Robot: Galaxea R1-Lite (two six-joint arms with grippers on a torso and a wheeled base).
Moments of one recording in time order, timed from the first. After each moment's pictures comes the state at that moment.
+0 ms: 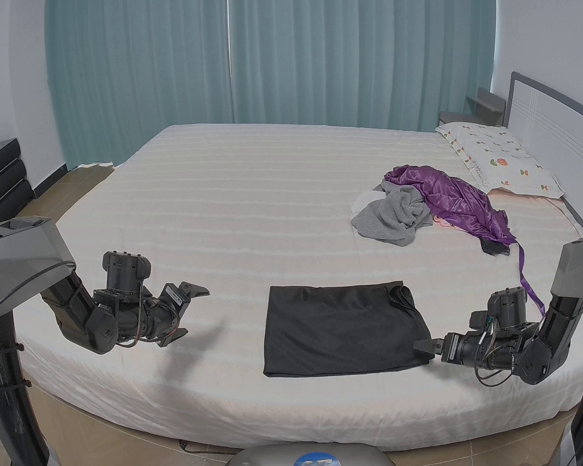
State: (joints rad) left arm -0.16 2.16 -0.74 -0.76 -0.27 -1.08; right arm 0.18 2.16 -0.36 -1.05 0.25 0.44
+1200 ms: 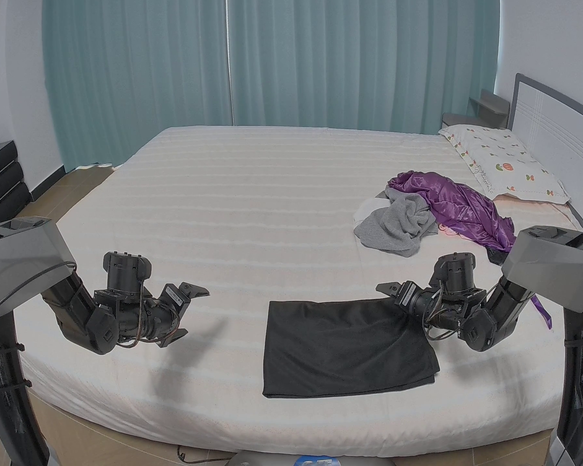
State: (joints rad) left arm -0.16 2.16 -0.74 -0.76 -0.27 -1.08; right arm 0.29 2.36 -0.88 -0.94 0.10 0.78
